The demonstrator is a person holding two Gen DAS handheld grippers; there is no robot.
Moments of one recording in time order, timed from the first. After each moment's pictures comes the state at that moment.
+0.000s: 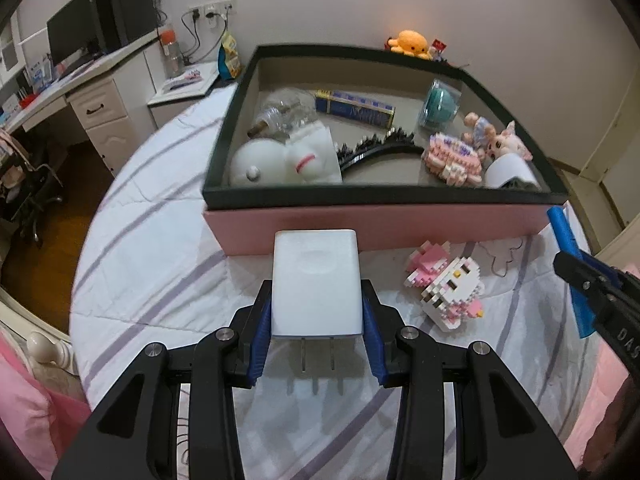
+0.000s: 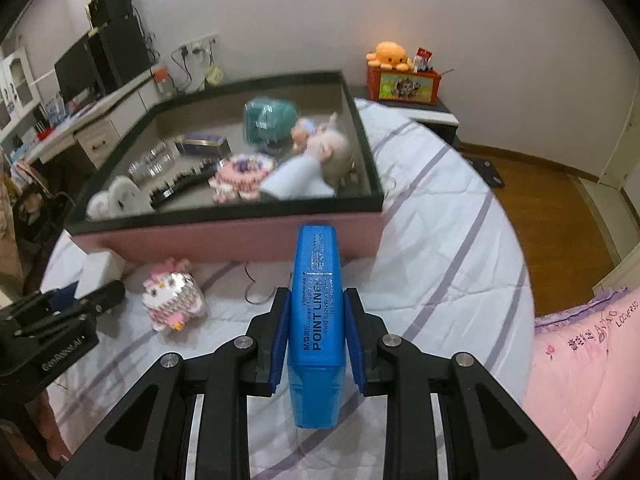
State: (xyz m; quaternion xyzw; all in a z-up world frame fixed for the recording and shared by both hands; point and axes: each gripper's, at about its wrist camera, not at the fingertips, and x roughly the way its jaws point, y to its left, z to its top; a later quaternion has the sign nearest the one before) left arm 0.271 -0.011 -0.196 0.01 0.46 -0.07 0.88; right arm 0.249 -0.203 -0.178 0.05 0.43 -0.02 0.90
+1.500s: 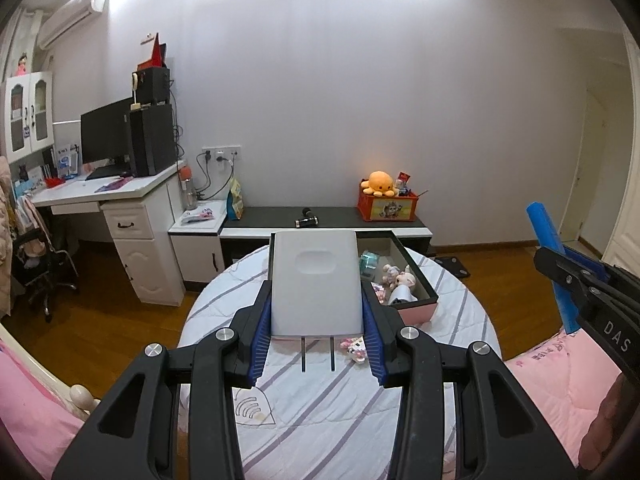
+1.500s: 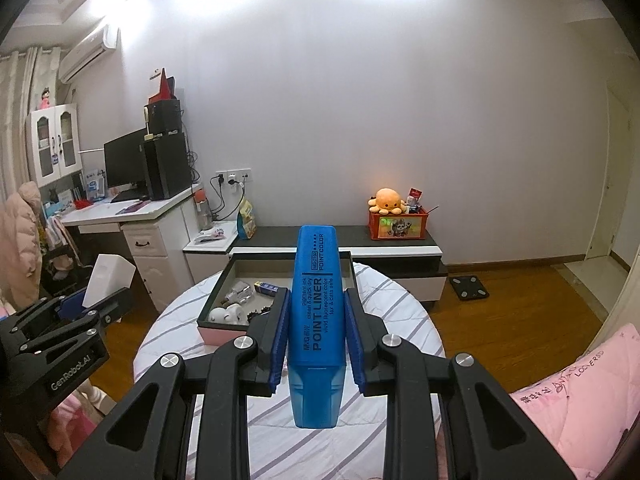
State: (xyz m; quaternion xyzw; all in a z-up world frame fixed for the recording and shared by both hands) left arm 0.106 0.017 -0.015 0.00 0.23 -0.09 0.97; right arm 0.093 -0.161 -0.012 0.03 0.21 -0.02 0.98
